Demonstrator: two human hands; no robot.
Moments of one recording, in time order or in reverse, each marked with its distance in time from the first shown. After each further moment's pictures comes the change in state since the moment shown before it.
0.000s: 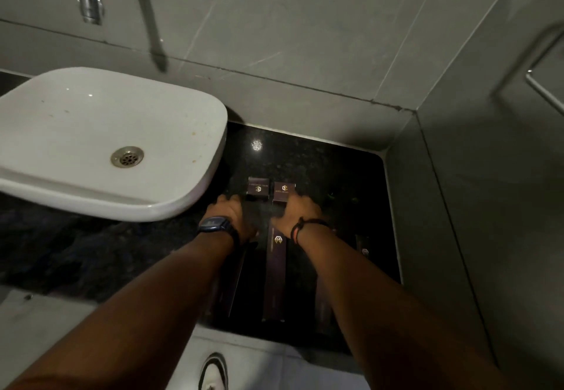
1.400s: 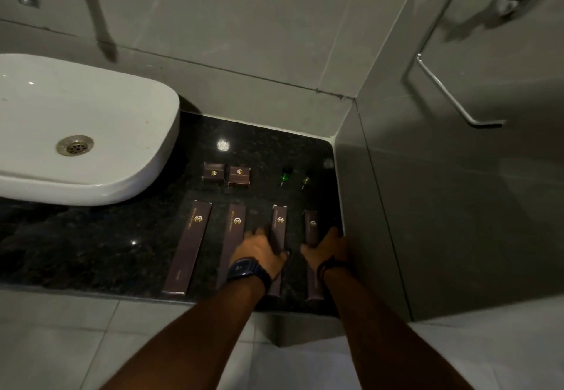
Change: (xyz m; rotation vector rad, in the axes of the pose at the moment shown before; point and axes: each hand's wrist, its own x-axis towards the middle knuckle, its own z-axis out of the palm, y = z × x) left_hand -0.107 0.106 0.098 -0.306 -0.061 0.036; right_hand -0.097 0.150 0.007 0.188 0.151 0.521
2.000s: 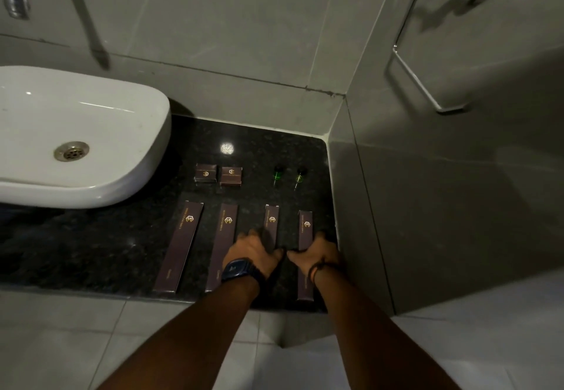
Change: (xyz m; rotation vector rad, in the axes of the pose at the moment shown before) left_hand -0.008 0.014 0.013 0.047 0.072 -0.073; right_hand 0.003 0.016 0.003 -0.015 -0.108 -0.039
